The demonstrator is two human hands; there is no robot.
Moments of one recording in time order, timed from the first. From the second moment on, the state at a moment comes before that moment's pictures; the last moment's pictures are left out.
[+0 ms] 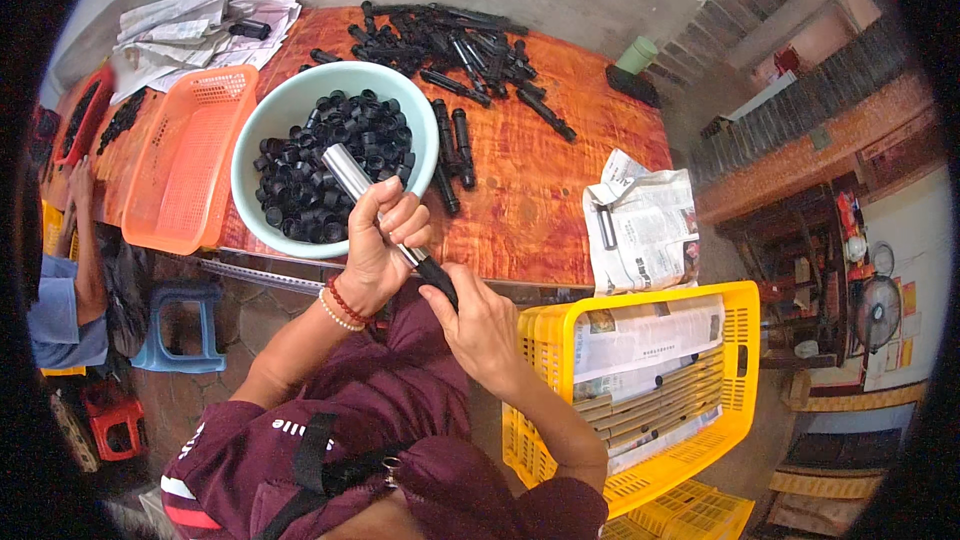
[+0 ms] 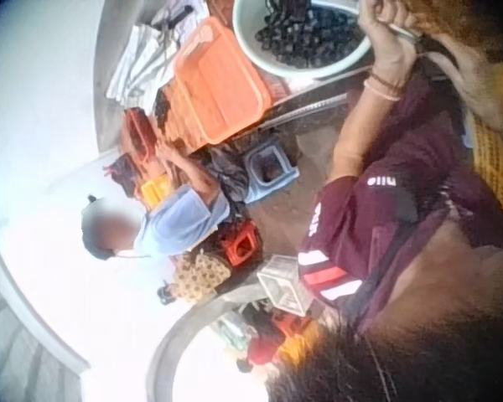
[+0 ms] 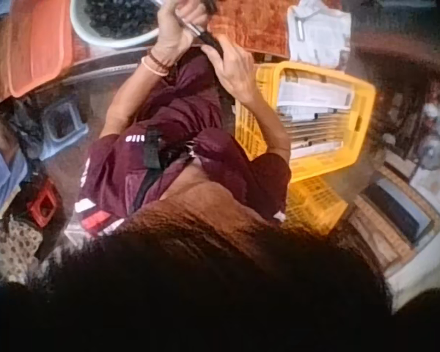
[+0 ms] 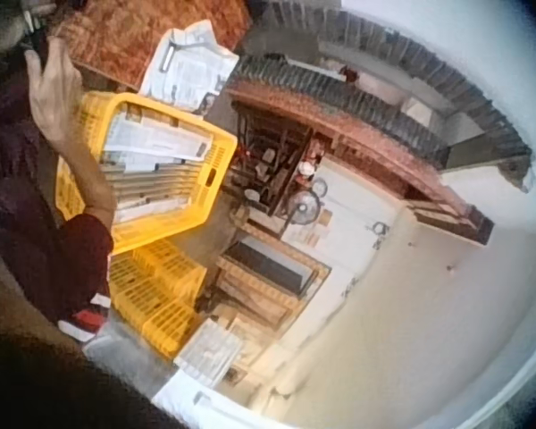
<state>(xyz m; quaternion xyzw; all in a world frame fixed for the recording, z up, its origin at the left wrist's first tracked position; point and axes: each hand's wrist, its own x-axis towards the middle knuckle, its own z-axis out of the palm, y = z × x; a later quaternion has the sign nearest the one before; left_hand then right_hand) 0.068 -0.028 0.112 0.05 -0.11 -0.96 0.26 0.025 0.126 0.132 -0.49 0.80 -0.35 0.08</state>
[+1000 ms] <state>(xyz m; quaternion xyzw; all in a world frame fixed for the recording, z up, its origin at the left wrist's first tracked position) 0.069 -0.017 0.120 0.01 -0.01 -0.98 0.19 0.013 0.105 0.157 -0.59 0.66 -0.42 -0.20</state>
